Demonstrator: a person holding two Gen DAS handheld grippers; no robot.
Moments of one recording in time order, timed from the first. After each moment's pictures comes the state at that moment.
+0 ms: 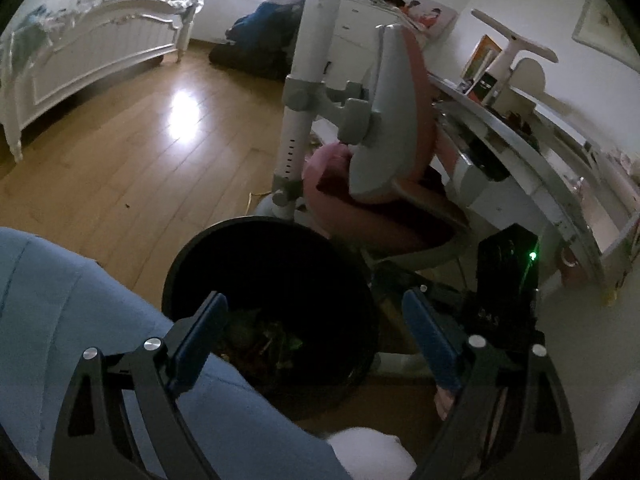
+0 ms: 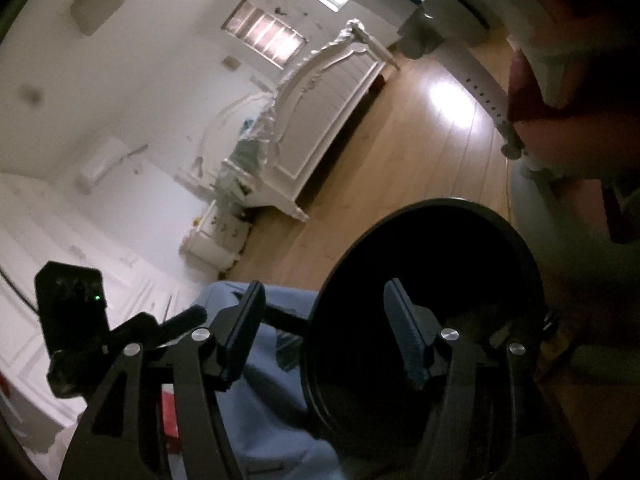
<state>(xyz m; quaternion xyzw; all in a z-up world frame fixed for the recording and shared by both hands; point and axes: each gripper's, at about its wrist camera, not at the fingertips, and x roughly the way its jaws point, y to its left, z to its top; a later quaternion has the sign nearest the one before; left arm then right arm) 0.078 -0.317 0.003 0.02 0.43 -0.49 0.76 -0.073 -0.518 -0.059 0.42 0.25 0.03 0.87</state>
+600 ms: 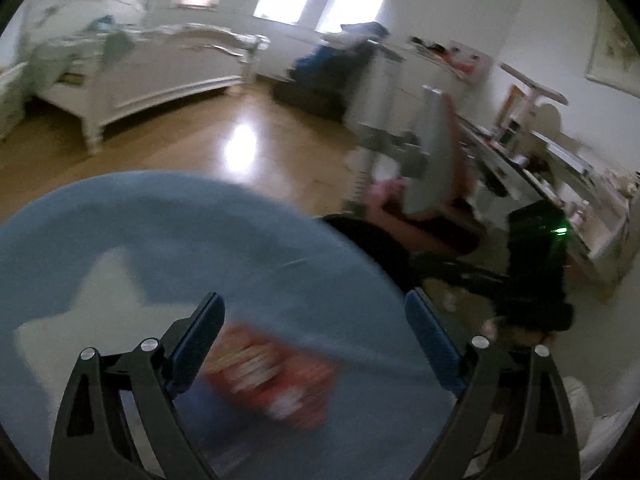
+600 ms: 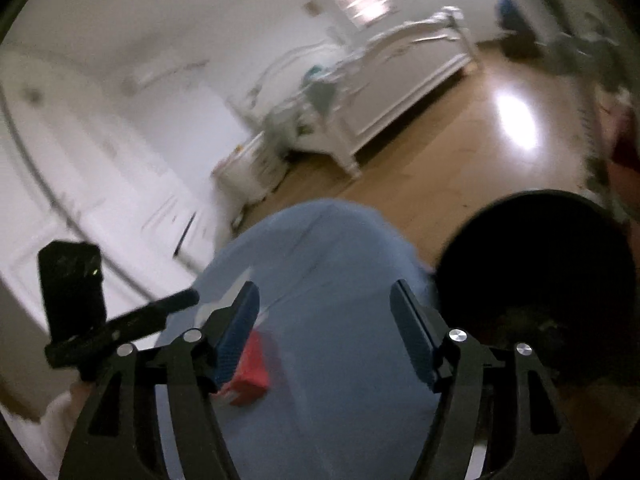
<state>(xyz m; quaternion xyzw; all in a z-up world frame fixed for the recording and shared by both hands) 0.044 -0.086 0.033 -0.02 0.39 -0.39 0.83 -0.050 -0.331 0.021 0.26 0.30 0.15 0.90</state>
